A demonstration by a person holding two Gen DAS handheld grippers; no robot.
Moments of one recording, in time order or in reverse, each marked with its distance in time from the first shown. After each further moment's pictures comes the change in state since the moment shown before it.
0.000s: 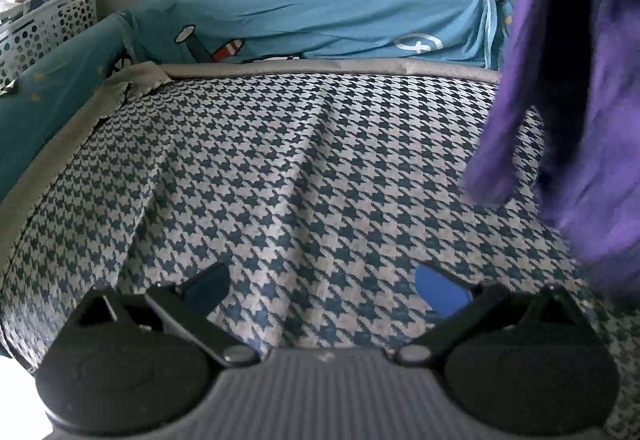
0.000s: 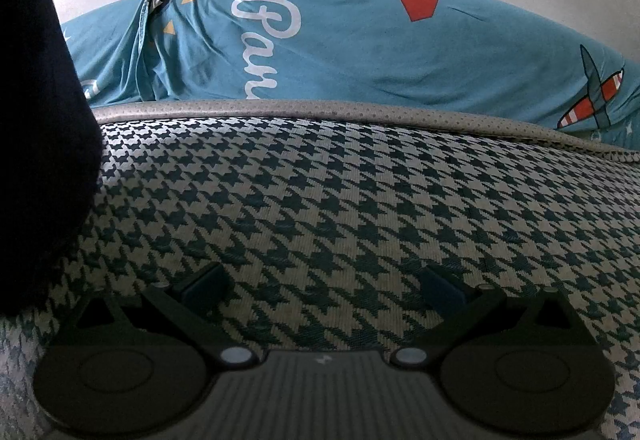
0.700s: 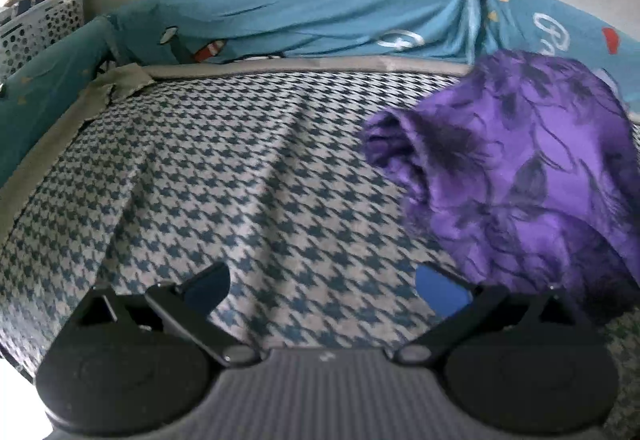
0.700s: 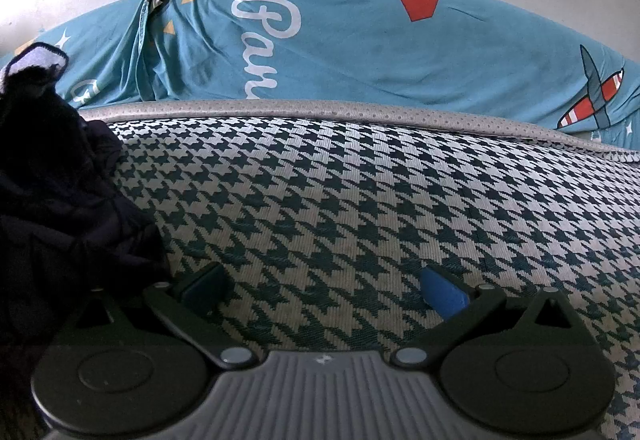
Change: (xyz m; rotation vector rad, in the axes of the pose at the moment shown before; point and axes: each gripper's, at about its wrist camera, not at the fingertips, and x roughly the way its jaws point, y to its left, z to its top) left arm 0.000 -0.030 -0.010 0.025 0.013 -0.043; right arm 0.000 0.001 -0.002 0.001 0.000 0.000
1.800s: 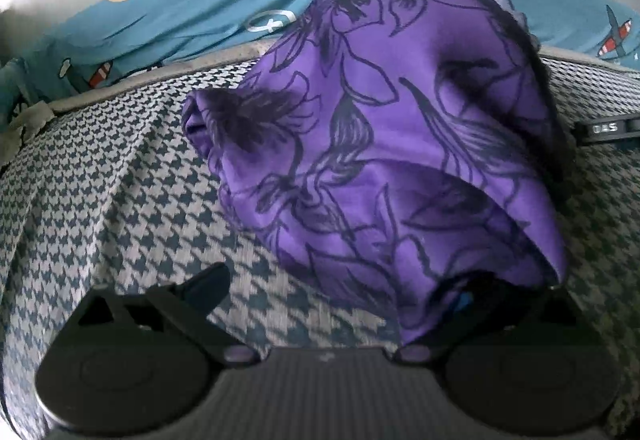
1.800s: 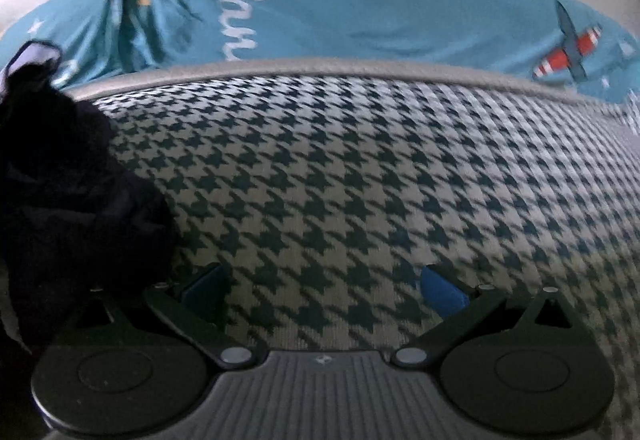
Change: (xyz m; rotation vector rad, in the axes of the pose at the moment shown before) left arm 0.034 -0.100 -0.004 0.170 -0.019 -0.081; right arm -0.025 0.005 0.004 0.111 0.192 -0.088
